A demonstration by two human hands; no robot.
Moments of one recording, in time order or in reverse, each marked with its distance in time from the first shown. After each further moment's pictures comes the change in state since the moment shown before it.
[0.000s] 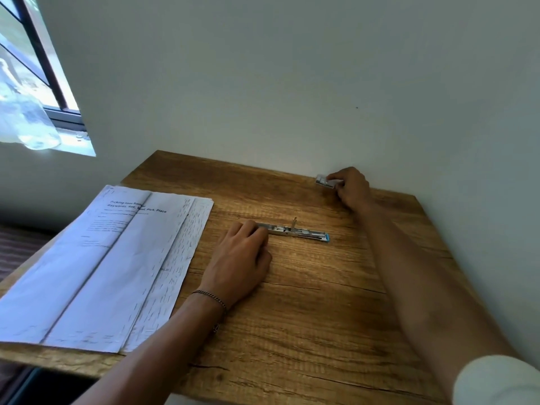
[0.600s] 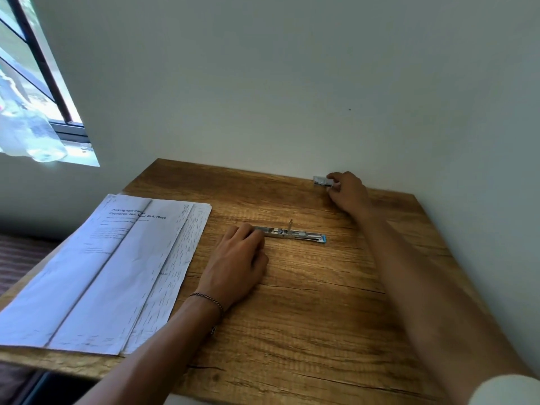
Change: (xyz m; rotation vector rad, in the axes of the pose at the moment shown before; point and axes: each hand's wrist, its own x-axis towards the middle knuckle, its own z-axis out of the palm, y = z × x) left_hand 0.001 0.002 0.001 0.012 0.001 -0.009; right_hand -0.015 -0.007 -0.008 0.050 -0.047 0.019
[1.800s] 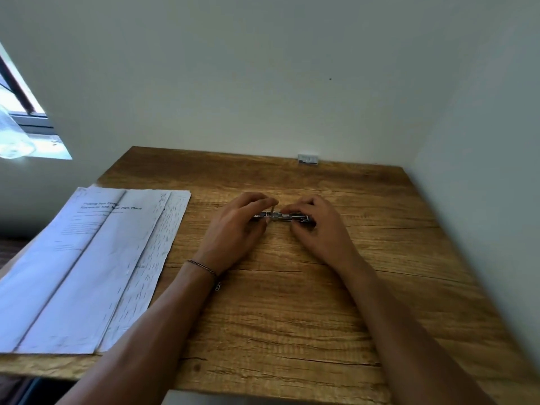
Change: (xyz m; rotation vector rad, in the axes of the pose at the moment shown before) left_hand 0.038 0.009 0.005 -0.198 -0.049 0.128; right_hand -0.151 -0.043 0.010 0.256 -0.005 -0.200
